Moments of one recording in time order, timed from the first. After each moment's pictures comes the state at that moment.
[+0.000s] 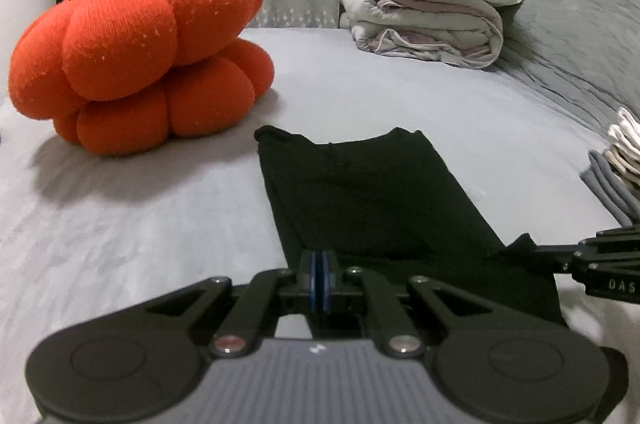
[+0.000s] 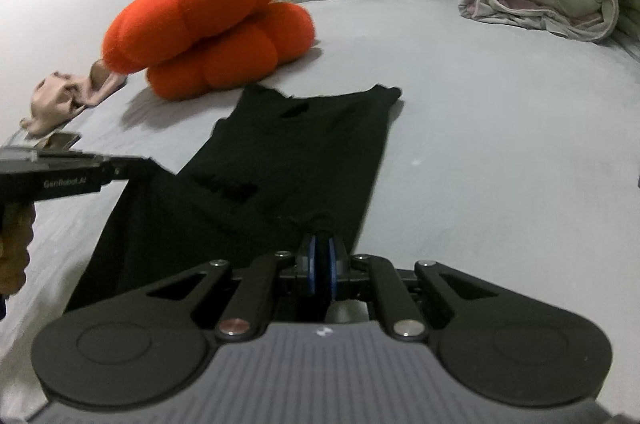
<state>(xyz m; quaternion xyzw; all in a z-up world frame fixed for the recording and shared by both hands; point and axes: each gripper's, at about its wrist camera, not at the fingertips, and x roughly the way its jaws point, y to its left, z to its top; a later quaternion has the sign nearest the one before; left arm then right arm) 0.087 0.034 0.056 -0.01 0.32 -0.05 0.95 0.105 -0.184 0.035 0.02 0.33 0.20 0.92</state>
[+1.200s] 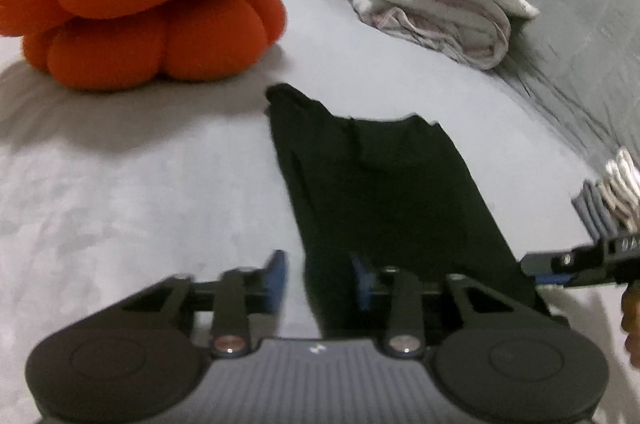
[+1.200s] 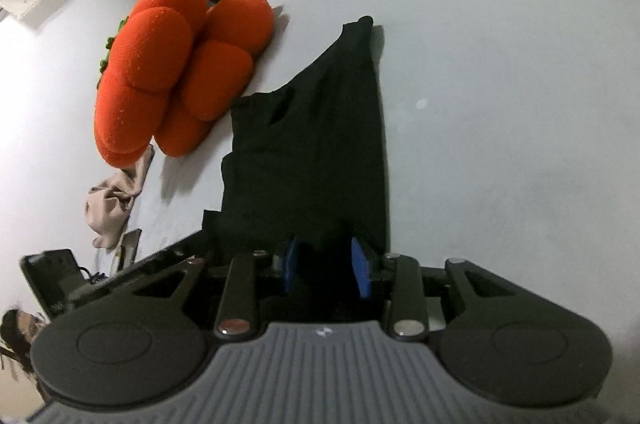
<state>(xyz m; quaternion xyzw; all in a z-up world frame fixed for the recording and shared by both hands) 0.131 0.072 0.022 -0.09 0.38 -0.12 0.91 0.165 -0.227 0.021 0.29 0.46 0.23 0.80</state>
